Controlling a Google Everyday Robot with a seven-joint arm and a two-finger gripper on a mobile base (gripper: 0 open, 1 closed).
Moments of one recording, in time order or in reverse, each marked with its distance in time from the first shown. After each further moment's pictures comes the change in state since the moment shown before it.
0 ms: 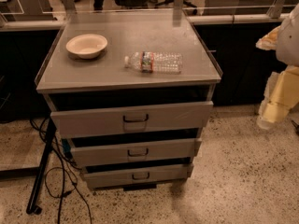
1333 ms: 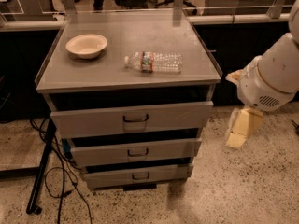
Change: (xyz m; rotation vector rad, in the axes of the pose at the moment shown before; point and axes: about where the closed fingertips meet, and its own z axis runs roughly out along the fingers) arm -0.010 0.013 0.104 -0.021 -0.082 -0.026
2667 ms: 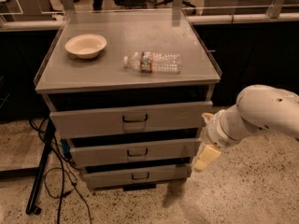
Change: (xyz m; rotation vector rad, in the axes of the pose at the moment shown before) arm 0.023 0.007 0.189 -0.021 -0.130 0.088
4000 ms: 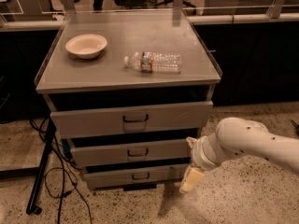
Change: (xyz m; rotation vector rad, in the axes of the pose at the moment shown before) arm 0.016 0.049 0.100 -0.107 -0.037 -0.039
